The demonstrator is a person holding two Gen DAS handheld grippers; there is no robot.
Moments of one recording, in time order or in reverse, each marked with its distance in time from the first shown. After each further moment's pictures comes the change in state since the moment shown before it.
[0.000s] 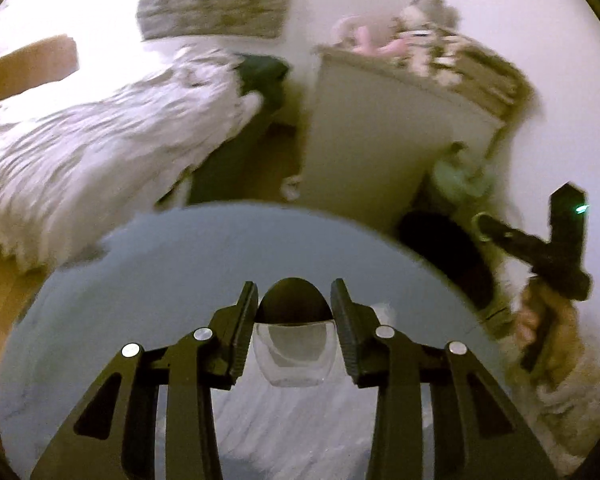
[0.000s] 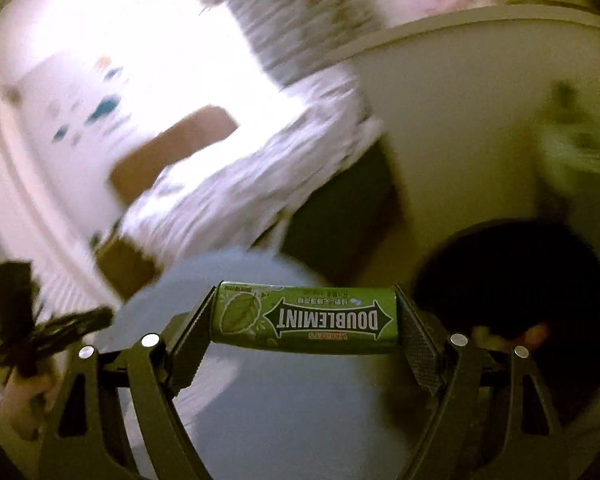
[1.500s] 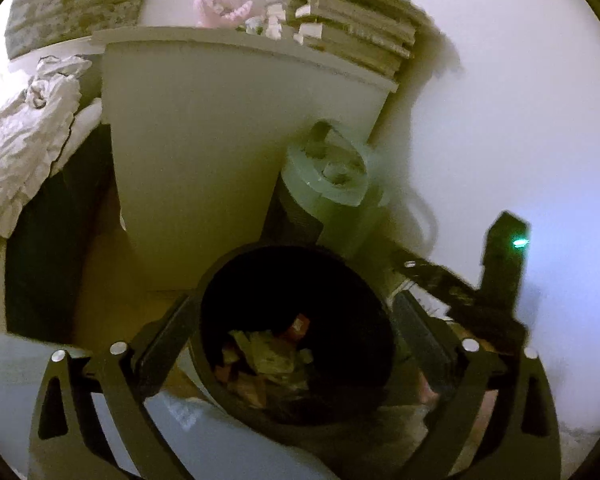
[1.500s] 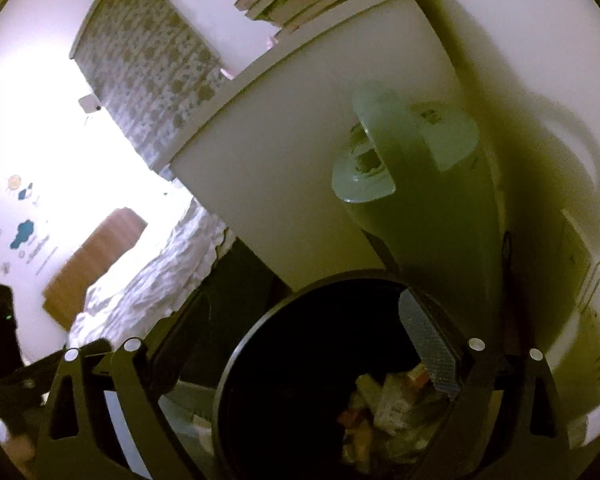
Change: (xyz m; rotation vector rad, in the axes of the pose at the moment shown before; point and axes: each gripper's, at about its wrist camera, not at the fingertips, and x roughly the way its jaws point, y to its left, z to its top) left arm 0.144 -0.181 0.075 0.148 0.062 -0.356; right arm -0.022 -0.166 0.027 0.306 -0.201 -0.237
